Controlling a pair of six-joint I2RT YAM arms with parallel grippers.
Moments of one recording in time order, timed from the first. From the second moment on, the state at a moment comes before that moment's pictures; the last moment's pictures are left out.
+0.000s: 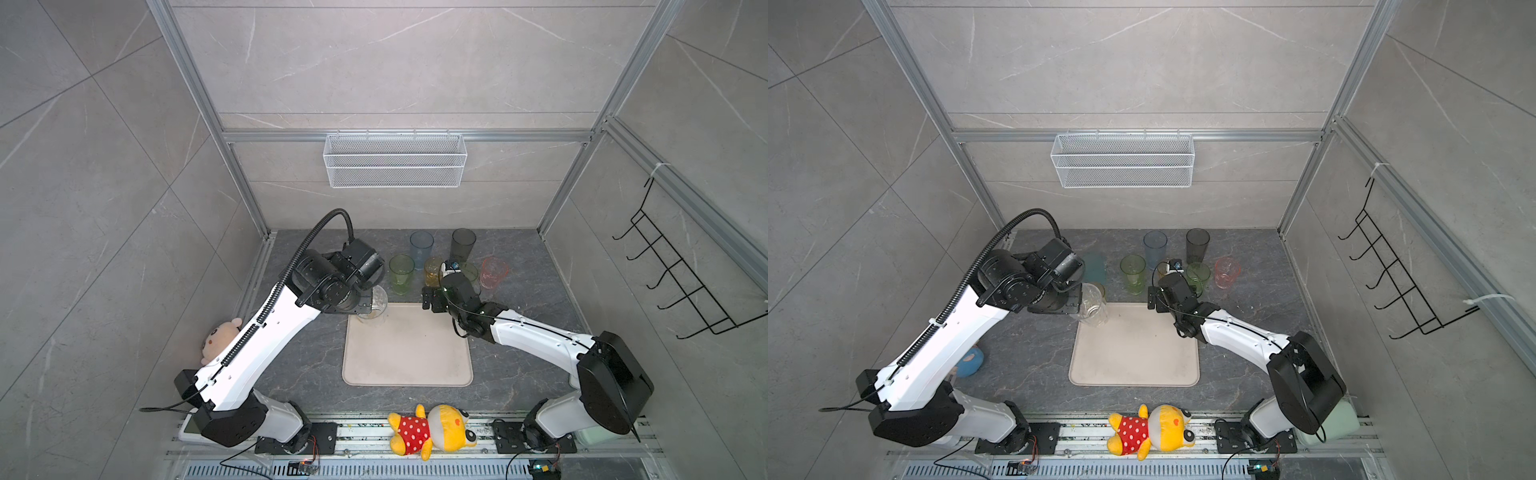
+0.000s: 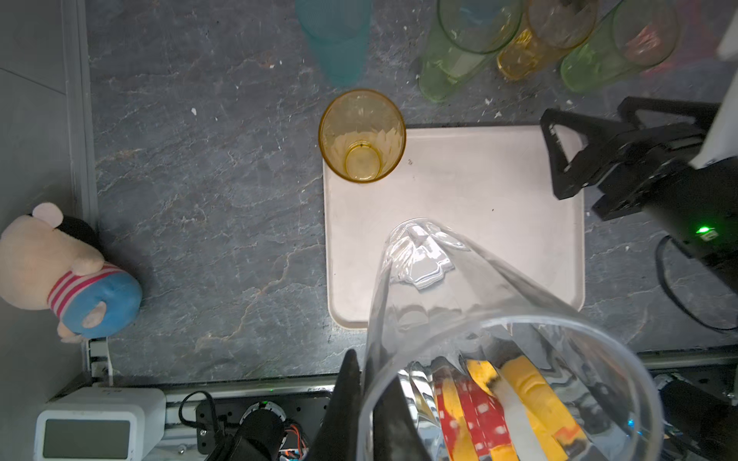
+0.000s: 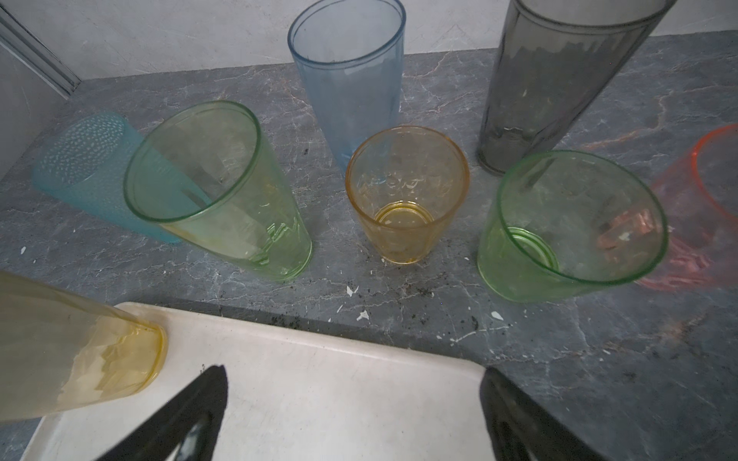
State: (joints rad) left arm -0.82 1.42 1.82 -1.62 -0.28 -0.70; right arm 0.67 1.50 0.91 -0.06 0.32 0.43
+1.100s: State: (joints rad) left arm -0.70 1.39 1.34 -1.38 -0.22 -0.79; right arm 0.67 1.52 0.92 -0.08 0.31 0.43
